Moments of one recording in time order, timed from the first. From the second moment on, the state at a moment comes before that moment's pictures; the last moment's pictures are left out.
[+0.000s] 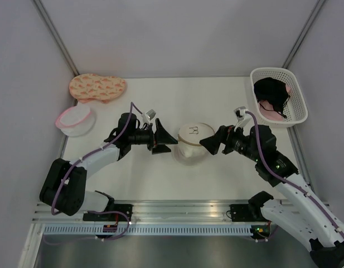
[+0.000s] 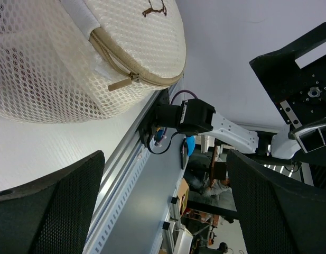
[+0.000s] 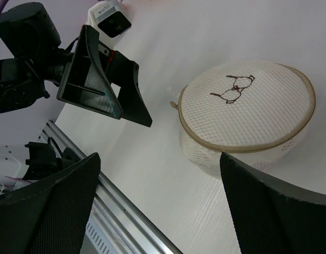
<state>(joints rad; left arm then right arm) -0.41 1.38 0.67 0.23 0.91 -1.00 0.52 0.73 0.76 -0.30 -0.27 0.53</state>
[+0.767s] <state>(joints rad) -0.41 1.71 1.02 -0.02 0.68 -0.98 0.52 0.70 0.78 -0.37 -0.26 0.52</state>
